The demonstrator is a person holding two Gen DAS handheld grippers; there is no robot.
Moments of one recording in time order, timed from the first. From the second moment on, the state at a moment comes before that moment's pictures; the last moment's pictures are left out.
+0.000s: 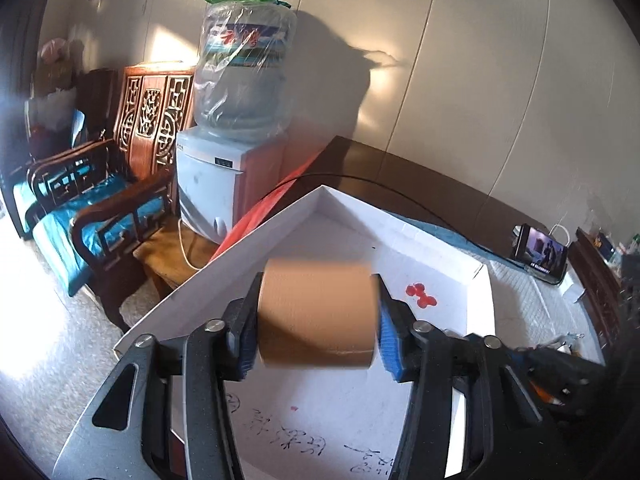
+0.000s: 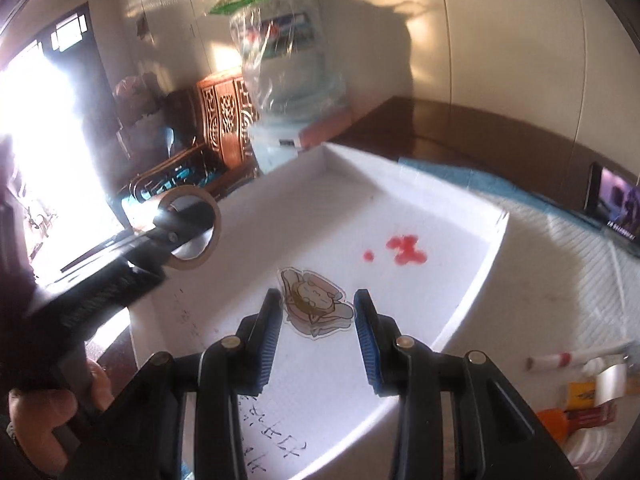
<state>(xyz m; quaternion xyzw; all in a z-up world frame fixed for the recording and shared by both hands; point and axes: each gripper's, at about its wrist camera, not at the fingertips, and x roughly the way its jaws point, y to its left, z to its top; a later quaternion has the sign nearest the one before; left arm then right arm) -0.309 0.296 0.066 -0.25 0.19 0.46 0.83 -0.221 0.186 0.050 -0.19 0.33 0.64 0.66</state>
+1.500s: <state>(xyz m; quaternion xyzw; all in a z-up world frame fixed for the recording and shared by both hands) -0.135 0.136 0.021 -0.09 0.40 0.20 0.89 -0.014 -0.022 0.053 -0.06 0.36 0.54 0.76</state>
